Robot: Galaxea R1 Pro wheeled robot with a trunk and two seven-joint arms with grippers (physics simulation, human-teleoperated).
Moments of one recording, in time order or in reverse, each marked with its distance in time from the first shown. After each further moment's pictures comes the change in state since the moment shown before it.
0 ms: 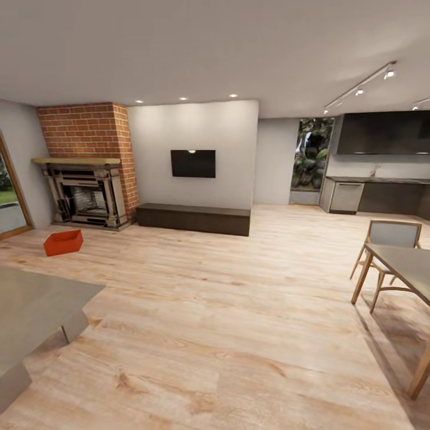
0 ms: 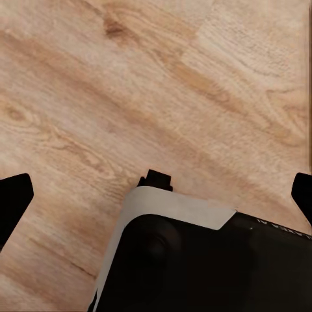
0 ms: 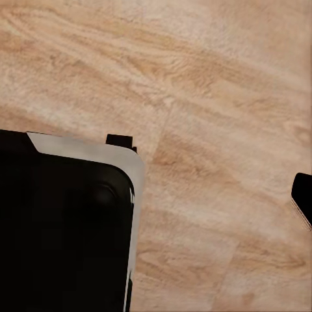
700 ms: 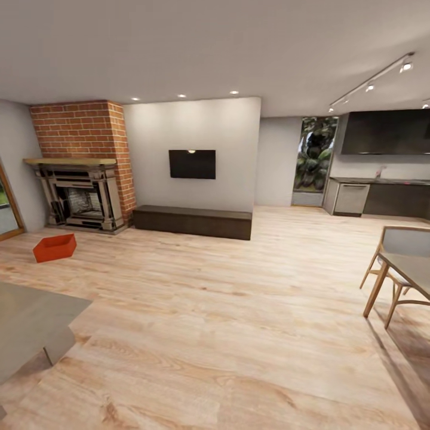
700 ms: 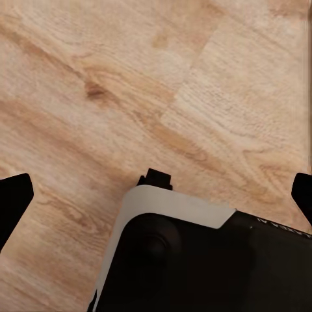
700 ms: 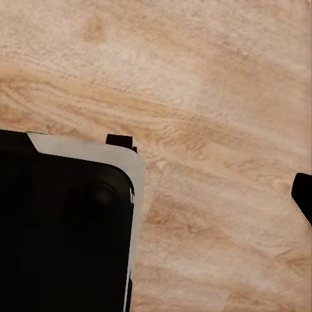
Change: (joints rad) left arm 0.000 0.000 0.000 0.000 0.000 0.004 -0.001; right arm 0.000 0.000 0.000 0.000 0.000 0.000 0.000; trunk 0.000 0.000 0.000
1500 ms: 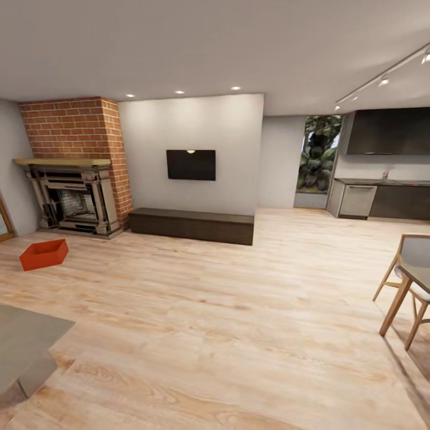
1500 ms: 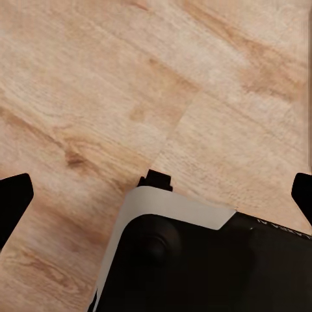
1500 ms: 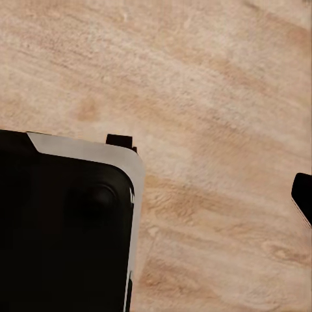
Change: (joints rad) left arm 0.000 0.000 0.000 0.000 0.000 -0.004 0.001; right arm 0.000 0.000 0.000 0.000 0.000 0.000 0.000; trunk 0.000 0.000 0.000
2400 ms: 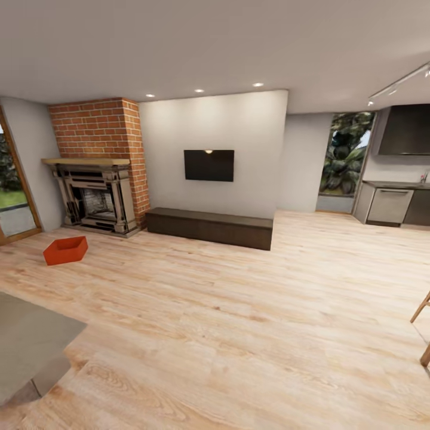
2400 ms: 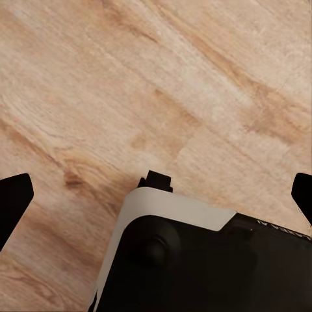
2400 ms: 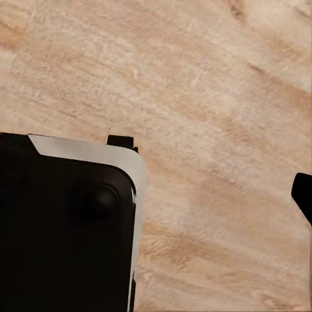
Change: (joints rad) left arm 0.000 0.000 0.000 0.000 0.000 -0.003 0.000; right arm 0.000 0.001 -0.008 0.000 -0.011 0.000 0.000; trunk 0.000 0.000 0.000
